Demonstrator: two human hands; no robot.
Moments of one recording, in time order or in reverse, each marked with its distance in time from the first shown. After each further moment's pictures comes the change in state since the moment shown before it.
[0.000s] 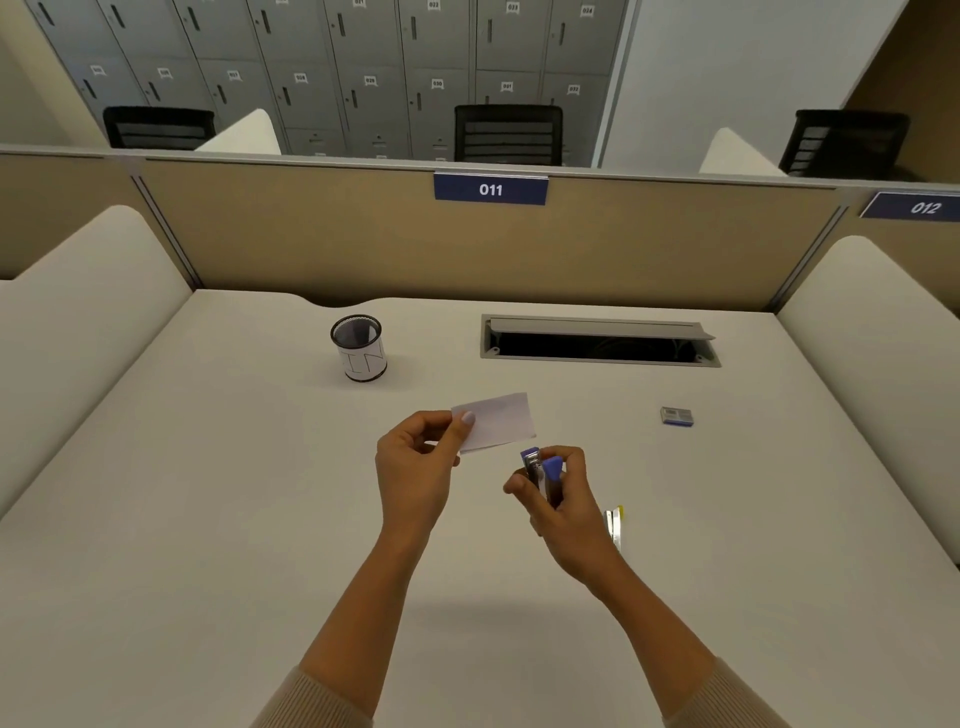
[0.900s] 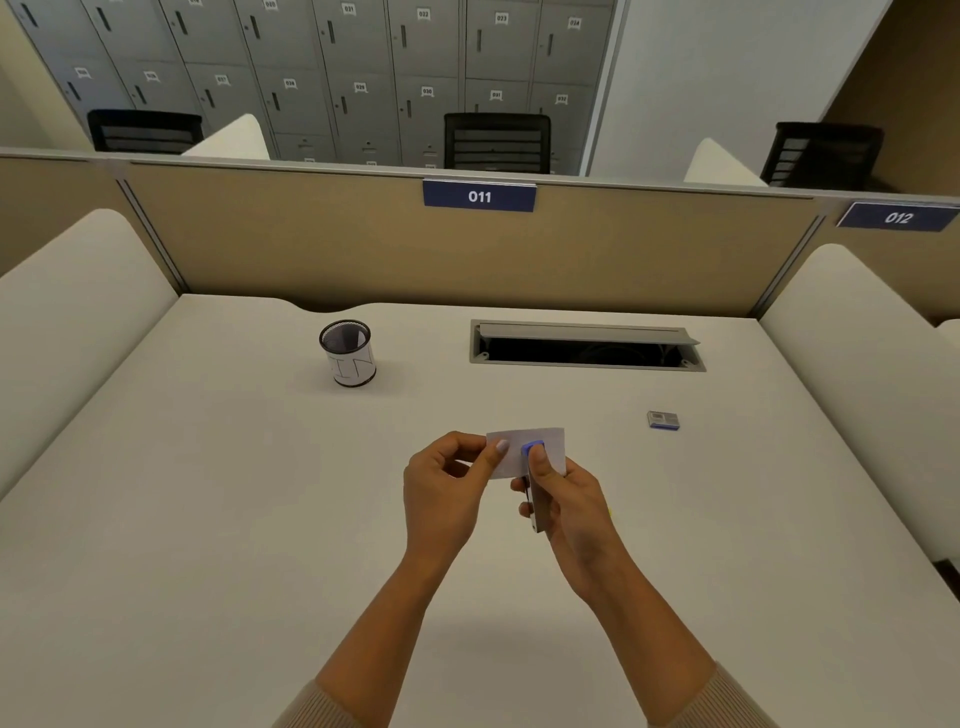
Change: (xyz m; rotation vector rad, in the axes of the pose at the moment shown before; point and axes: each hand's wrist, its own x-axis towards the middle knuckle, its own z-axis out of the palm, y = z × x) left_hand -0.024 -0.010 0.022 0.083 -0.096 0.096; right_hand -0.006 -0.039 -0.003 0.403 0.108 0.242
